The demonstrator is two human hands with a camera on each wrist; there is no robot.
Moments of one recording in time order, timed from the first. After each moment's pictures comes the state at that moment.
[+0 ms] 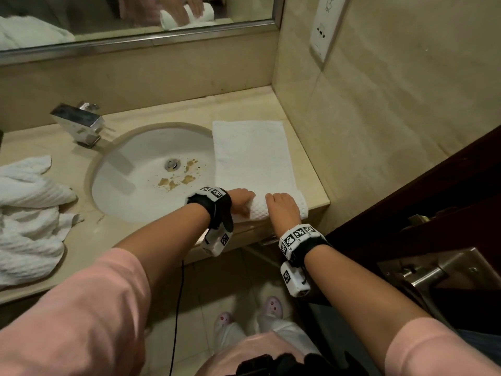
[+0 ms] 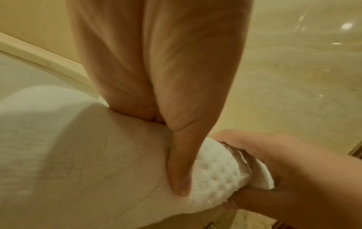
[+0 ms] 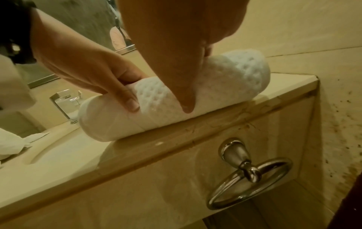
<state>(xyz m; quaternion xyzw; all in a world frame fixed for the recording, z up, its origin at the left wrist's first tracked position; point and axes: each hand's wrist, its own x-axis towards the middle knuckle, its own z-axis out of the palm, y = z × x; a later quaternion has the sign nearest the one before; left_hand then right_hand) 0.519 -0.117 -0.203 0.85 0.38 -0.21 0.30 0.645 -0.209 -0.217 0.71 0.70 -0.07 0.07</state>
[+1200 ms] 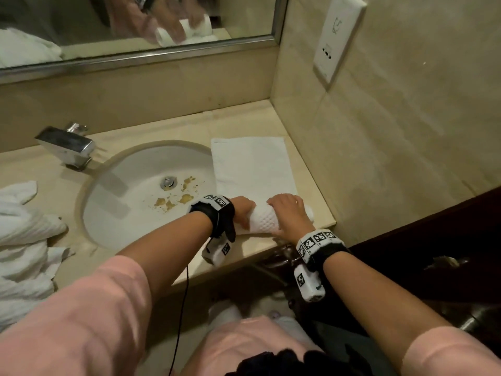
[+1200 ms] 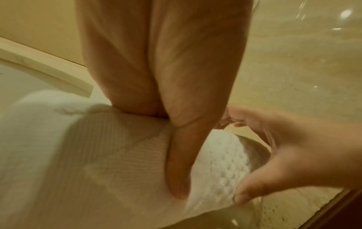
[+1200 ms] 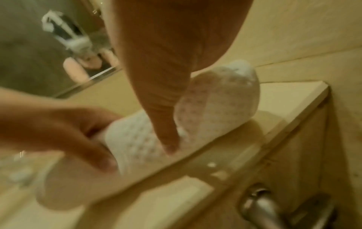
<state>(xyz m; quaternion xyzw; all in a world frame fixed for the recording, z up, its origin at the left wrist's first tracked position) 0.528 -0.060 -0.203 0.86 0.34 -0.26 0.27 0.679 -0.165 -0.222 0.69 0.71 -0.13 -0.01</state>
